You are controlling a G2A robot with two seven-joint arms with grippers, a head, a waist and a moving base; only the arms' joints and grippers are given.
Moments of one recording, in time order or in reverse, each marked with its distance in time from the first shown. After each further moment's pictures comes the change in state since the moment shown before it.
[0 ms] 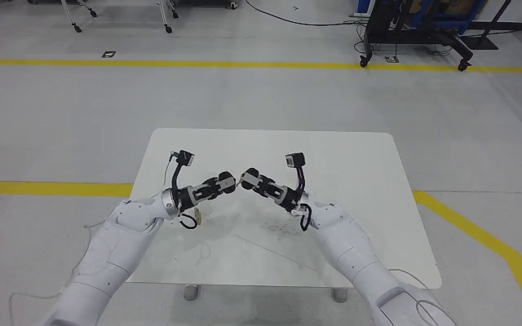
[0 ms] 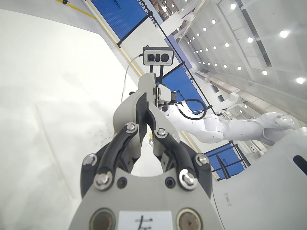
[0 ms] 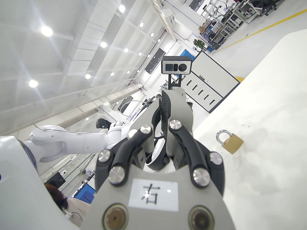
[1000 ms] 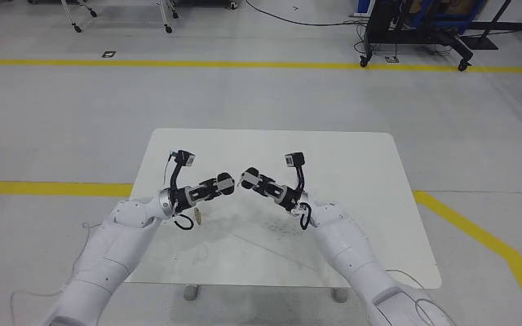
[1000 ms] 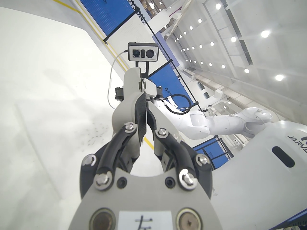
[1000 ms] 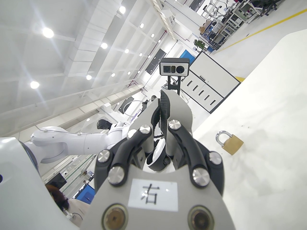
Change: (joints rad) left arm -0.017 -0.012 -0.007 0.044 -0.153 -0.019 -0.145; right arm 0.002 -0.036 0.069 0.034 -0.014 0.000 0.073
